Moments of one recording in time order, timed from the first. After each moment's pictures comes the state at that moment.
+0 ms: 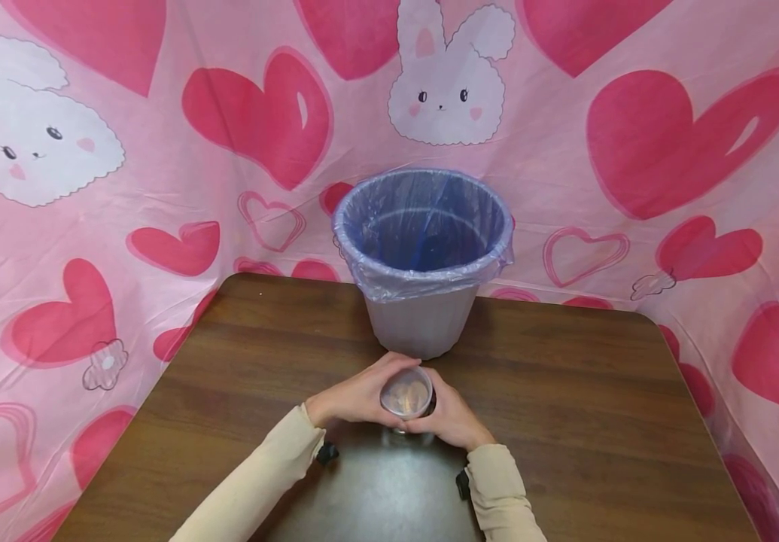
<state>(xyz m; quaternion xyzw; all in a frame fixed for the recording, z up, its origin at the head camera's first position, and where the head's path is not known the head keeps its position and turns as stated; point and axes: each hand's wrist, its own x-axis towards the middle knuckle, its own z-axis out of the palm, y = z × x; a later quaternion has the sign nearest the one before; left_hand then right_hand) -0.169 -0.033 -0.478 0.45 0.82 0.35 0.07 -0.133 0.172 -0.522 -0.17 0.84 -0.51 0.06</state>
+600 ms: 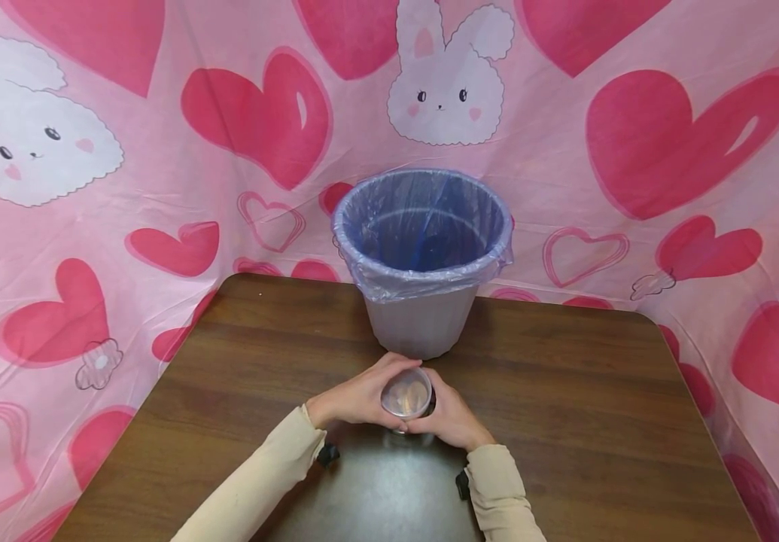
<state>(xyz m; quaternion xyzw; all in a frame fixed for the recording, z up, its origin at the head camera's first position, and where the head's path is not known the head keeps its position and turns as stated) -0.169 -0.032 -0.481 0.44 0.82 0.35 0.08 -0.122 0.166 -0.487 -0.17 0.84 -0.51 0.08</state>
